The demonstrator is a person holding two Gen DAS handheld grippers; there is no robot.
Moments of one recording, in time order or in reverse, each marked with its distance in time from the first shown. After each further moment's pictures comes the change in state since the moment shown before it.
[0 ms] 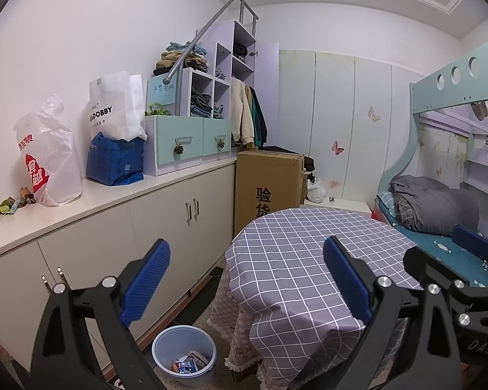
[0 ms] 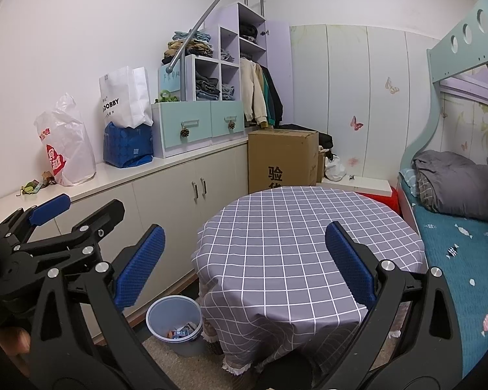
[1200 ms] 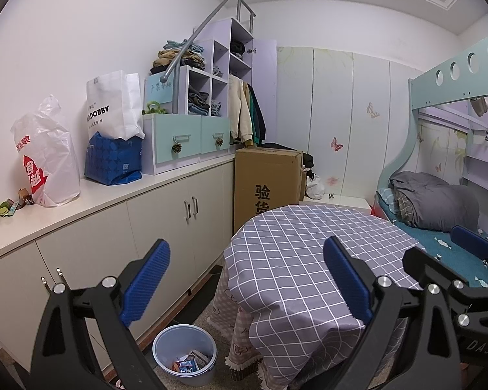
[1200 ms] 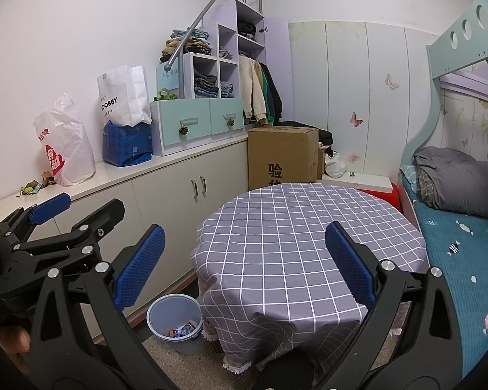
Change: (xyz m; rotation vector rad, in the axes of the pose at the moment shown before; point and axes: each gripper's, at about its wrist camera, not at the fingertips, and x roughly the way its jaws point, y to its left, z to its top) left arm 0.002 -0.002 -0.002 0.007 0.007 -0.005; right arm 0.003 -0.006 0.002 0.004 0.007 0.008
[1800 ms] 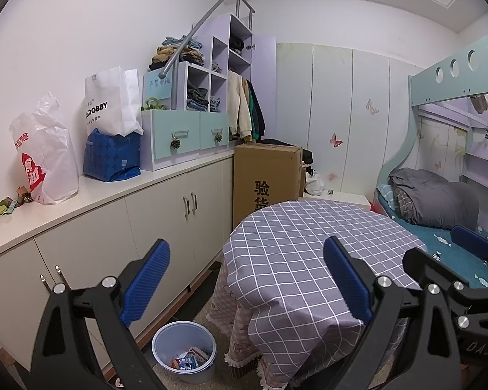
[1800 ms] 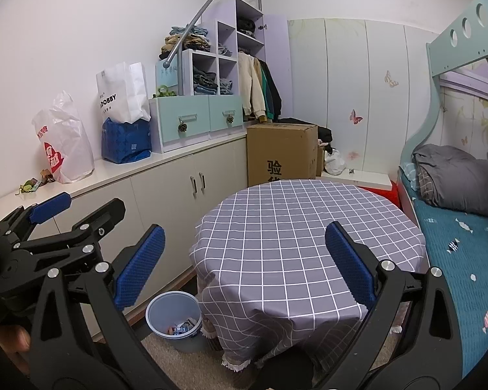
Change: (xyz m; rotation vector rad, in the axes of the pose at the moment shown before) left arm 0.006 0.006 -0.006 0.008 0.021 -0.013; right arm -0.001 -0.003 -0.005 0.001 0.007 -0.004
